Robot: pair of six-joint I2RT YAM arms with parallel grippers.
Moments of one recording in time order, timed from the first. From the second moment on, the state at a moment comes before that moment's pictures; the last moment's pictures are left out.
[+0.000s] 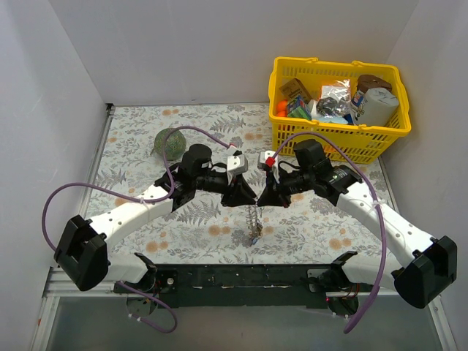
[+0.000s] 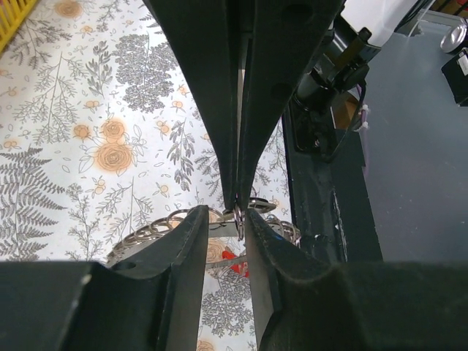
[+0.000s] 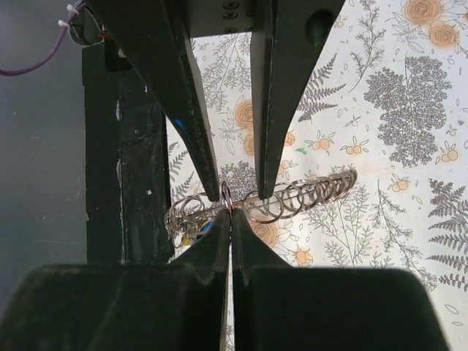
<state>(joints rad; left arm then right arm) -0.72 1.31 0.92 0.02 0.88 0.10 0.62 1.16 1.02 -0.61 -0.84 -0.37</state>
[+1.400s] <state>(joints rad) -0.74 1.18 0.63 0.56 0.68 -0.21 0.56 1.02 0.94 -0.25 -0.83 -0.07</state>
